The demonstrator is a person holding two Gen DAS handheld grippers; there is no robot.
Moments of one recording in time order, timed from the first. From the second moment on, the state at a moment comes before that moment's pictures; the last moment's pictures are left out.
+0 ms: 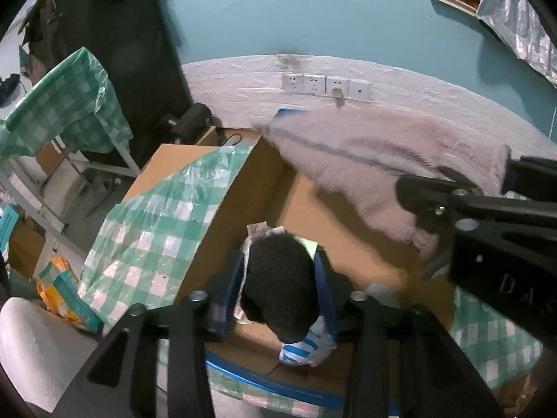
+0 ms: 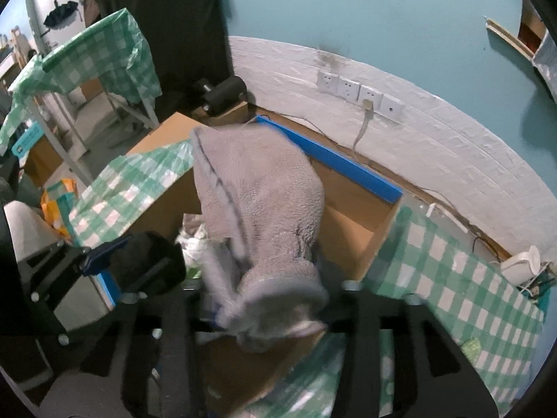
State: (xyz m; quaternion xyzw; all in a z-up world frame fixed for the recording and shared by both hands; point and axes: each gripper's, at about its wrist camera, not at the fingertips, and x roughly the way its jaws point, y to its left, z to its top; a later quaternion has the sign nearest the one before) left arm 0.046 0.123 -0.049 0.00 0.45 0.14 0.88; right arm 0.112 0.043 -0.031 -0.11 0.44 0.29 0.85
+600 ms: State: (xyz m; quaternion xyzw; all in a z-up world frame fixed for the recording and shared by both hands) left arm 0.042 0.111 -0.040 0.01 0.43 0.13 0.89; right arm 0.107 0.009 -0.022 -0.11 0.42 0.24 0.87
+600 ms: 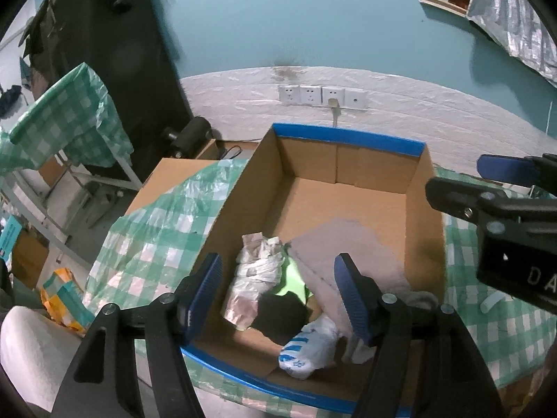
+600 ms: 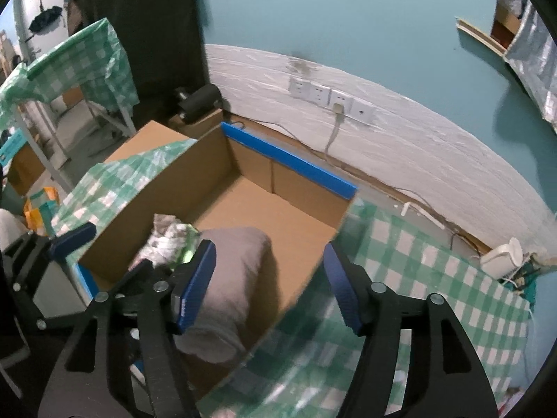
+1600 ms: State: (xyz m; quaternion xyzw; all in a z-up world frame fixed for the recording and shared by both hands) left arm 0.041 0.006 -0.025 0.09 0.40 0.05 0.91; right arm 0.088 -0.159 -0.026 -0.06 0.43 0.12 0.89
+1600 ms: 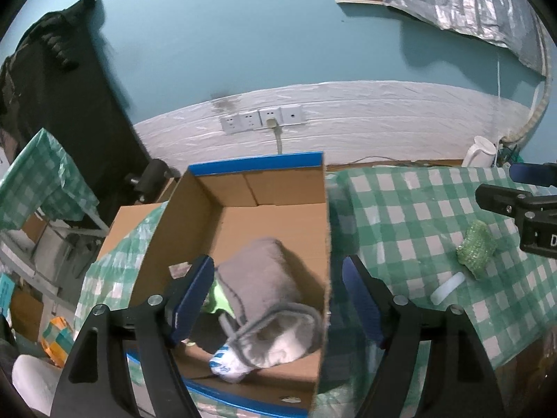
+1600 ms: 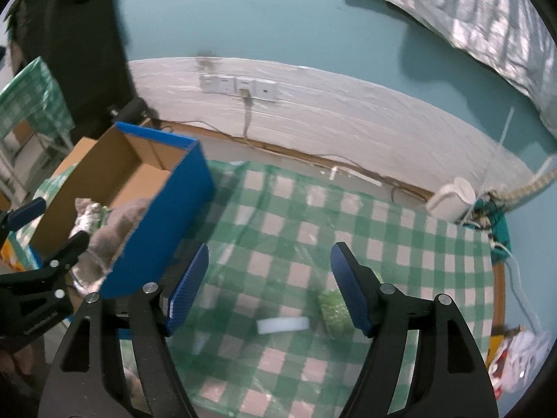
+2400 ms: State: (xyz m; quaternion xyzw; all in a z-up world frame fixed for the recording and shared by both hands) left arm 0.061 -0.091 -0.076 0.15 0.44 -0.04 0.89; right arm 0.100 -0.262 -0.085 -0.01 0.49 0.04 0.87
